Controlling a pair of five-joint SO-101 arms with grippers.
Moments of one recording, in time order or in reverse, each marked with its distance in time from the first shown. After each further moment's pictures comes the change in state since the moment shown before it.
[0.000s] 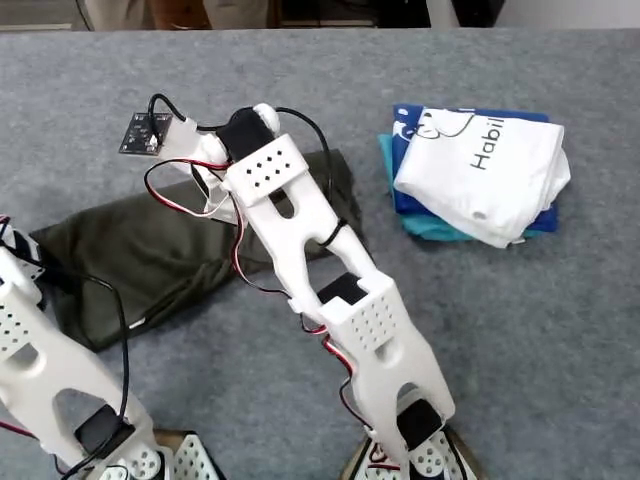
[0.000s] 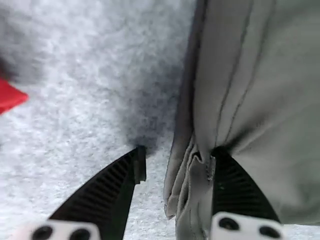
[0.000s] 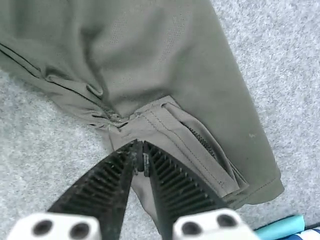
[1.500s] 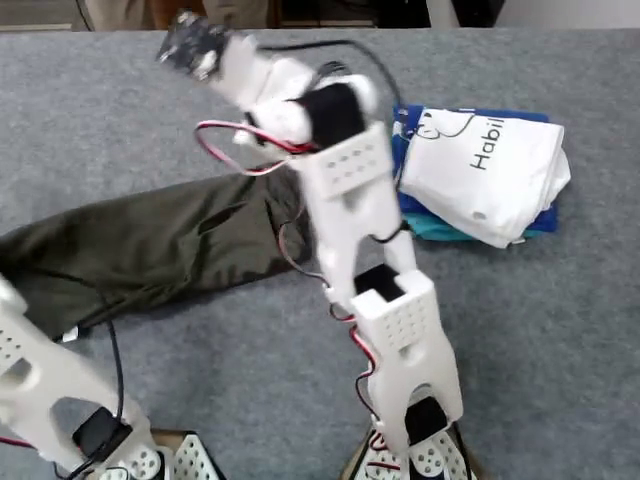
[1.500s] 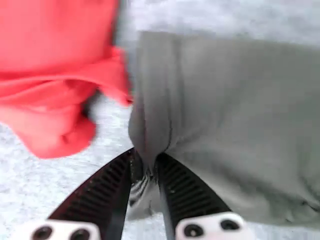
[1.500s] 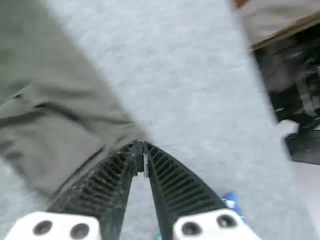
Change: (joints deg) left arm -3.3 -9.7 -8.8 0.7 -2.5; right arm 9.9 -7.2 -23.3 0.0 0.0
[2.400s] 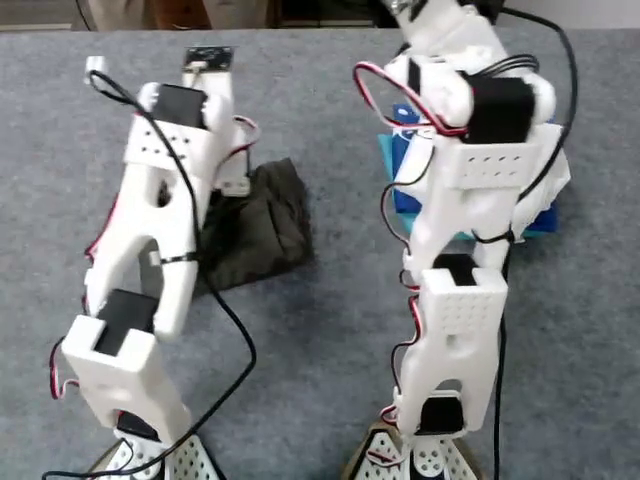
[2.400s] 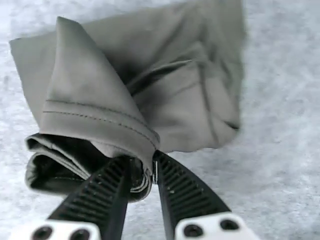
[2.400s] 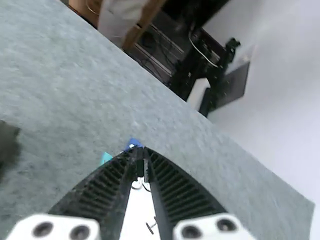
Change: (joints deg) left arm 61.5 -23.2 11.7 0.0 30.9; right arm 25.5 -2.5 -9.5 0.0 -2.8
